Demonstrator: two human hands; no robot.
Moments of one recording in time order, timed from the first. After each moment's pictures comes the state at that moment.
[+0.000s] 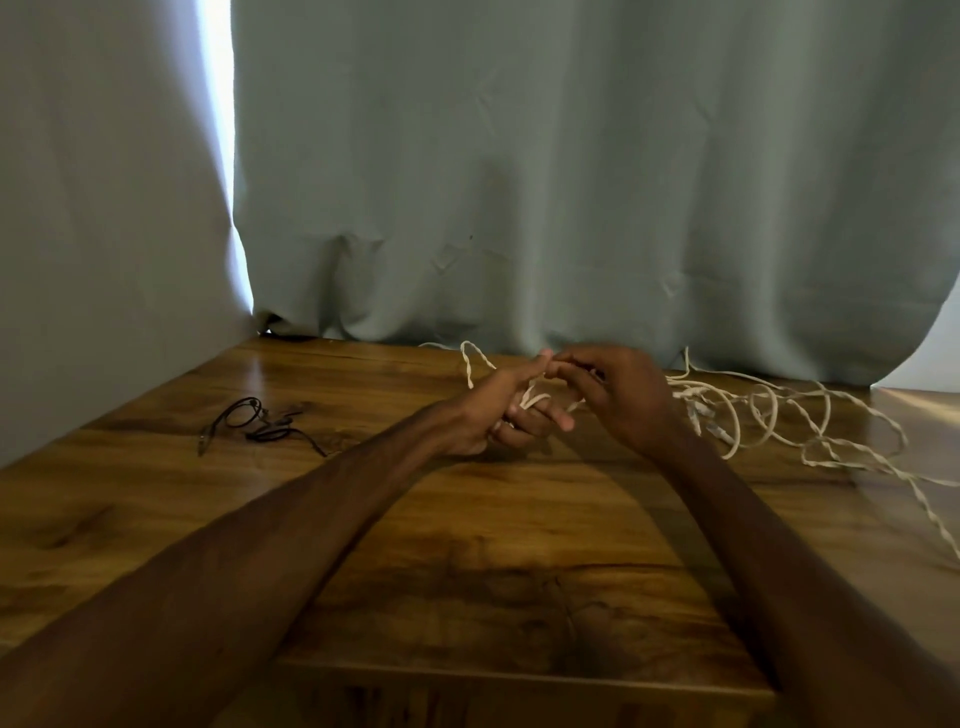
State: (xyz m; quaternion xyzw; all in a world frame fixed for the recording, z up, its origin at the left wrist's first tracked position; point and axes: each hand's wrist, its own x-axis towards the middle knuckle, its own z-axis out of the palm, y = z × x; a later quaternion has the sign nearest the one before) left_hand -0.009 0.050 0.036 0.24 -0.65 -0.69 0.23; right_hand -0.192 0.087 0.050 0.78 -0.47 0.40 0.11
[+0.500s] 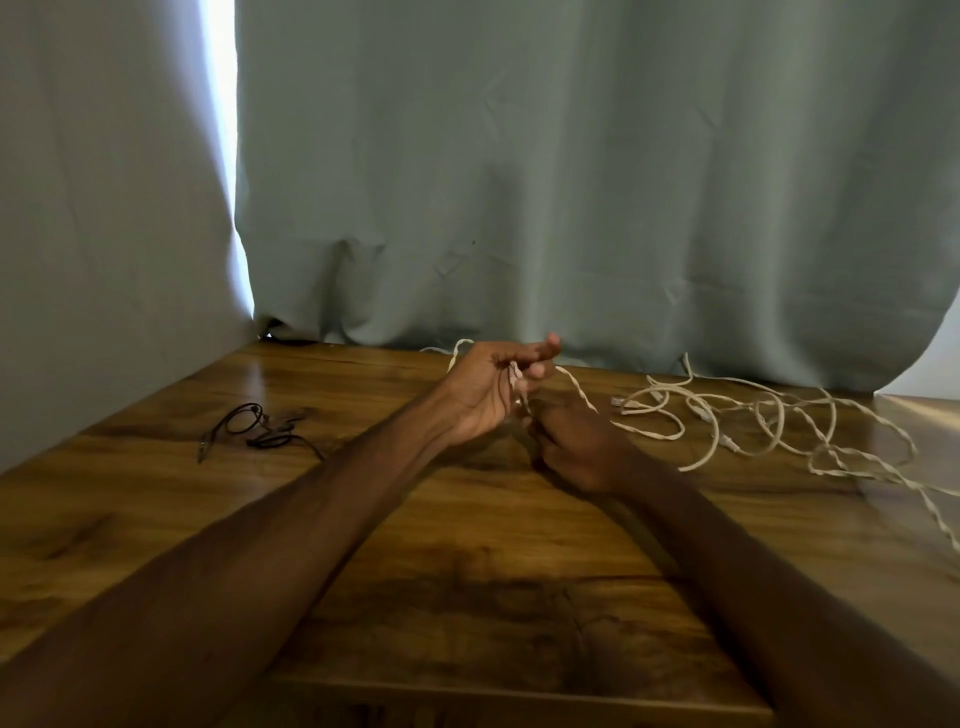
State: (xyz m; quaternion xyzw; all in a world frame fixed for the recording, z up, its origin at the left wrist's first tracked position) left_hand -0.002 0.037 0.049 0.10 -0.50 -0.76 0.41; right_hand -0.158 0.084 0.021 0.84 -0.49 0.22 0.08
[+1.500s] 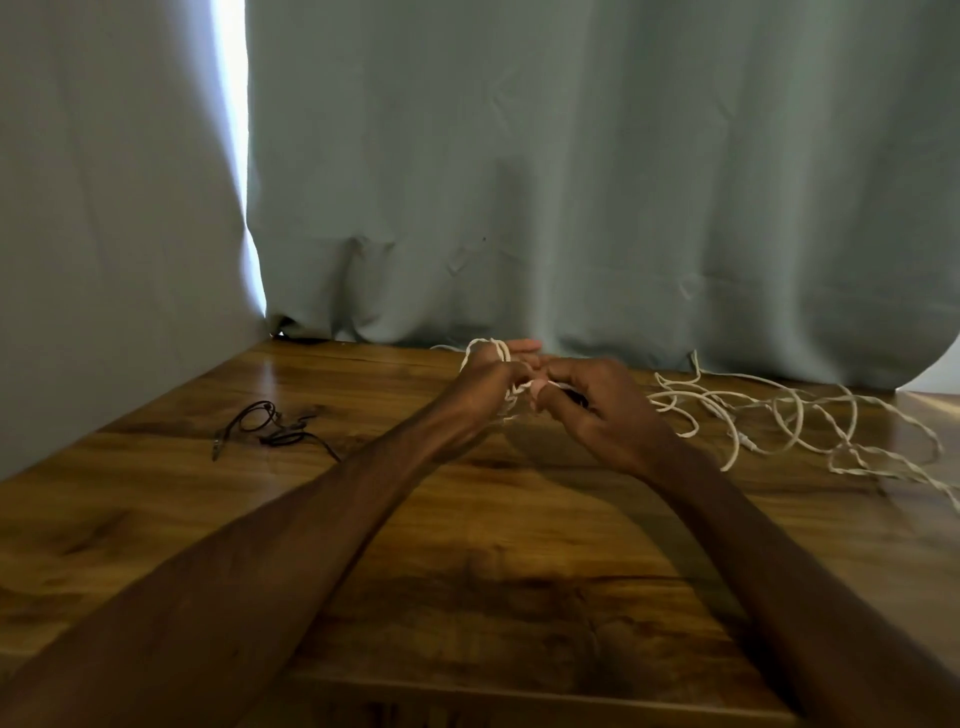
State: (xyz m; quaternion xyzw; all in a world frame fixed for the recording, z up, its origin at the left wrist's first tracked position) left_hand -0.005 0.028 0.038 0.29 -0.58 -0.55 0.52; right_hand -0.152 0.103 0.049 0.83 -0.39 0.39 0.04
